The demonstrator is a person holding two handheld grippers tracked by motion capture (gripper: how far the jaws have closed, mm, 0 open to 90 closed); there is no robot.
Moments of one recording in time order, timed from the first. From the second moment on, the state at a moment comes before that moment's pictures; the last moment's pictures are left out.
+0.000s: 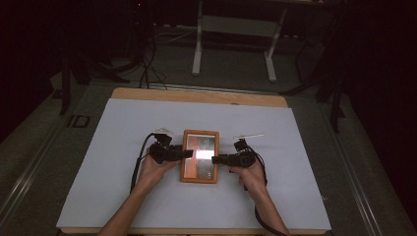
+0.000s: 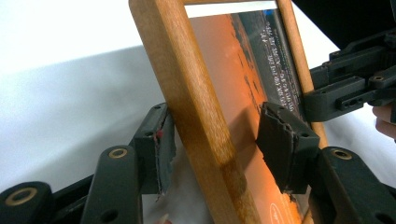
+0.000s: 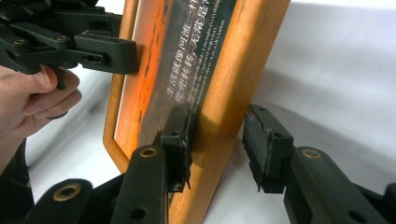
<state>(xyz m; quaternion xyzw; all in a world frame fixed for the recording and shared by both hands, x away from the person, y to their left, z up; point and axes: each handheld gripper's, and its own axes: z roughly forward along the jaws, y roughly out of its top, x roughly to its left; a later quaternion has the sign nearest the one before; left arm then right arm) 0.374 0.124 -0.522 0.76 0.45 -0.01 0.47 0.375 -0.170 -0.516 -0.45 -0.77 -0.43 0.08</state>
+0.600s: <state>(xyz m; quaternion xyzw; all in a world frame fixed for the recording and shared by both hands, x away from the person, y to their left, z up) 0.376 0.126 -0.528 0.76 0.46 -0.01 0.45 0.380 -0.170 -0.527 -0.48 -0.76 -0.42 0.09</state>
